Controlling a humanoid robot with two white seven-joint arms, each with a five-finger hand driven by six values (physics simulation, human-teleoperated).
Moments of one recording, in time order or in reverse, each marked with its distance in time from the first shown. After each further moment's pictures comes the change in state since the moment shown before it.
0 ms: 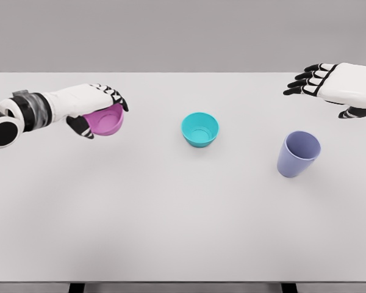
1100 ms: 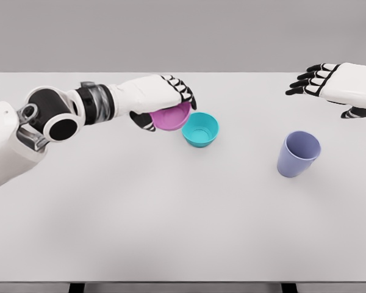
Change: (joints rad) left arm -0.092 -0.250 -0.047 -0.006 -0.084 -0.103 0.000; right arm 0.002 -0.009 -0.001 0.000 0.000 0.000 0.000
